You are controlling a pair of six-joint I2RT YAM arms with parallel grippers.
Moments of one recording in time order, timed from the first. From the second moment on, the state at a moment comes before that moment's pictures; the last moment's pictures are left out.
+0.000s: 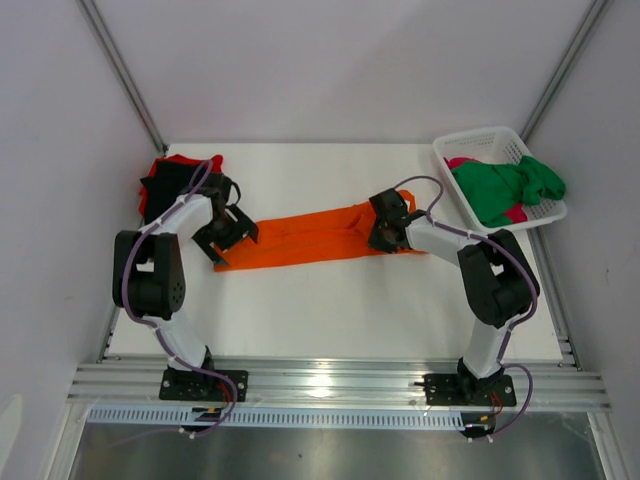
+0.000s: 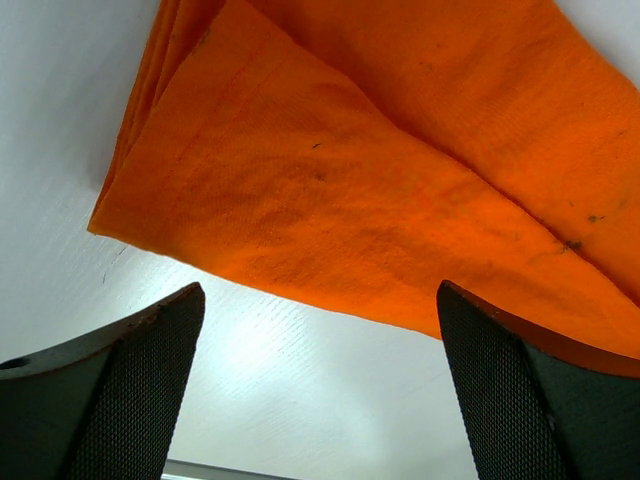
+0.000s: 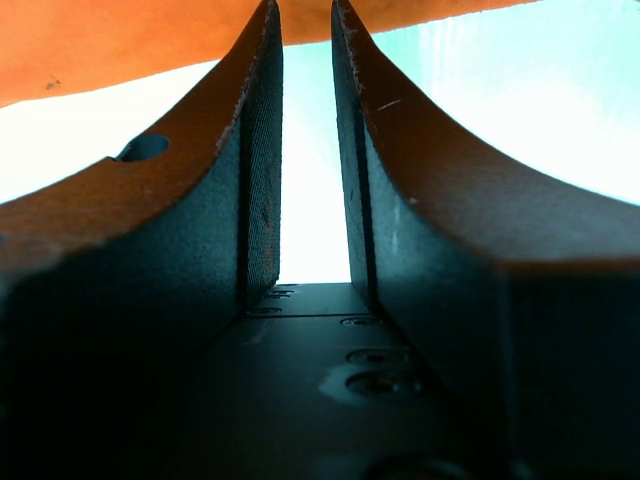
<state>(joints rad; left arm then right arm) -0.08 1.77 1.24 -0.83 -0.02 -0.86 0.51 1.83 1.16 -0.32 0.15 0.74</state>
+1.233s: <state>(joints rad) -0.08 1.77 1.24 -0.84 -0.02 -0.86 0.52 1.94 1.26 -0.32 0.15 0.69</state>
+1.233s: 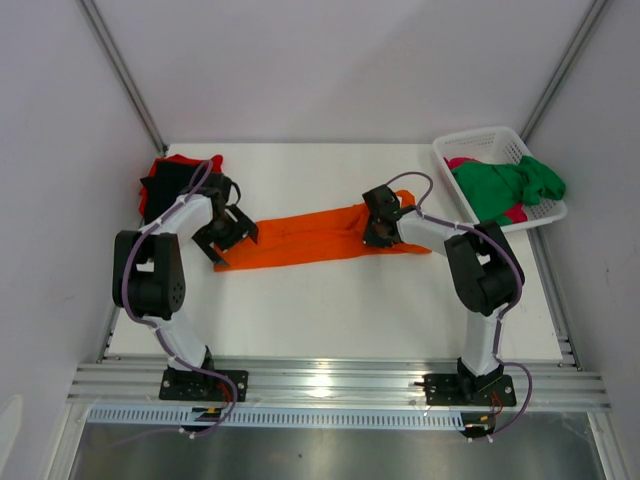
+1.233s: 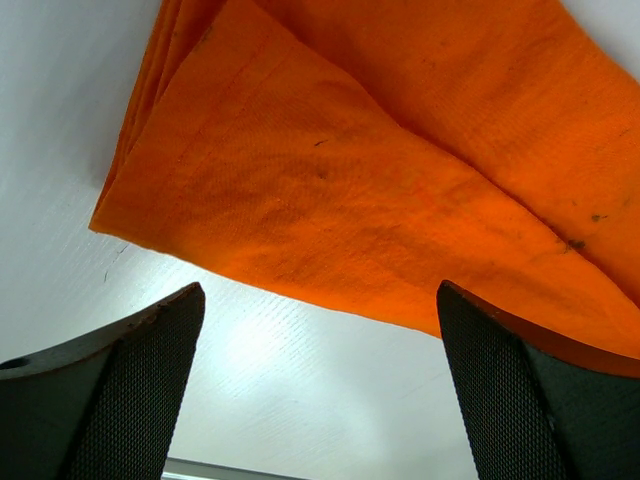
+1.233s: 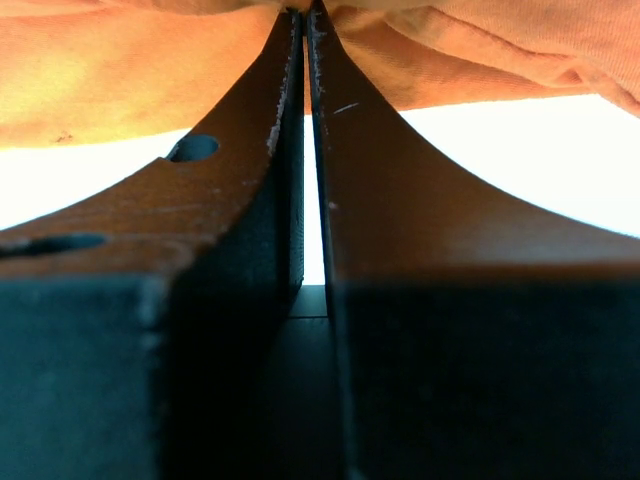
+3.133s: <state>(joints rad) -0.10 1.81 1.18 -0.78 0.06 -0.86 0.55 2.02 1.43 -0.36 0.22 0.60</state>
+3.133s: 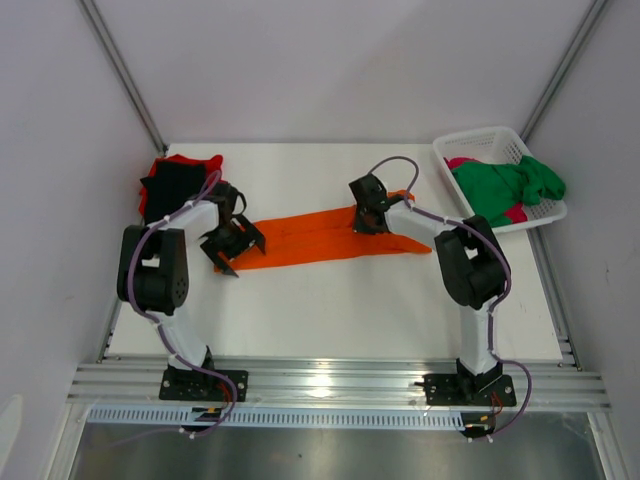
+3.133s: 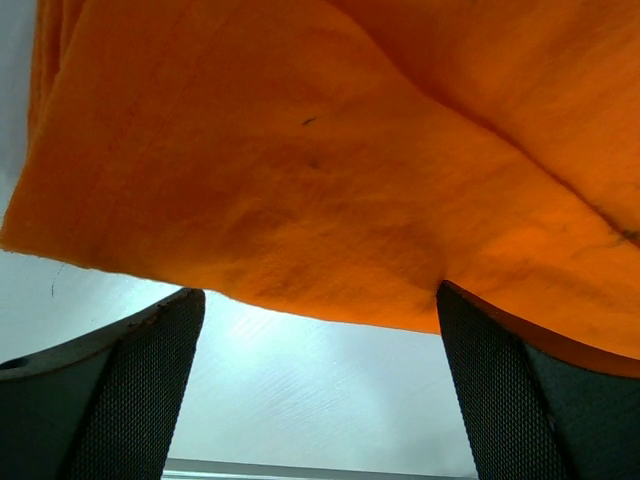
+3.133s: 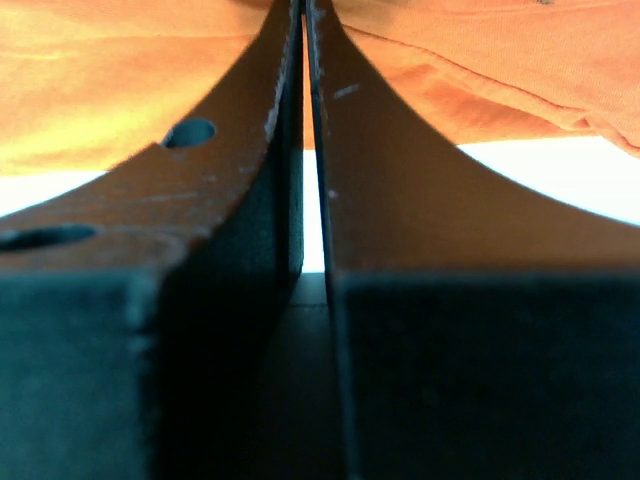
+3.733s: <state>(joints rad) -0.12 1.79 1.12 -0.76 0.06 -0.86 0.56 2.12 1.58 -0.31 0.39 0.57</state>
